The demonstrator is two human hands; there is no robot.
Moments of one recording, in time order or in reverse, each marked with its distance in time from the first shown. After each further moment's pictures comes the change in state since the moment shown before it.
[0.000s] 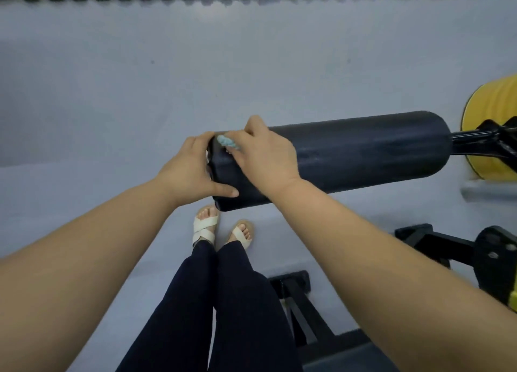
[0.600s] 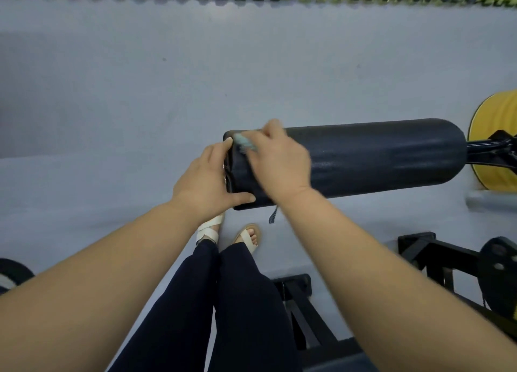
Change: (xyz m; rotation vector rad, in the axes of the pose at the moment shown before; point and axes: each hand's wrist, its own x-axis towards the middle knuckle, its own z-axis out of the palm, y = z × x) left_hand -0.015 -0.008 0.021 0.056 0.115 -0.005; right_hand -0.005 -0.014 0.005 0.049 0.094 0.108
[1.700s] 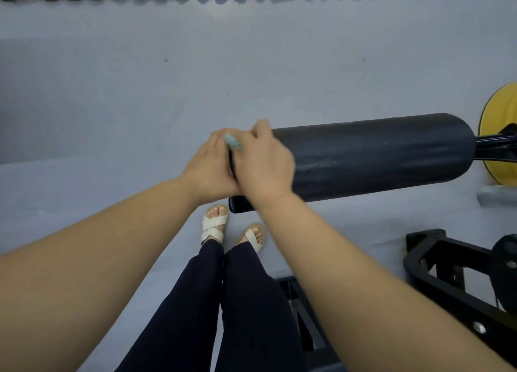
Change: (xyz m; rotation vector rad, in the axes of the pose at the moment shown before) left_hand 0.034 0.003 -0.005 -0.118 -0.061 0.117; right_hand 0.008 -0.022 0.006 -0.036 -0.060 0.138
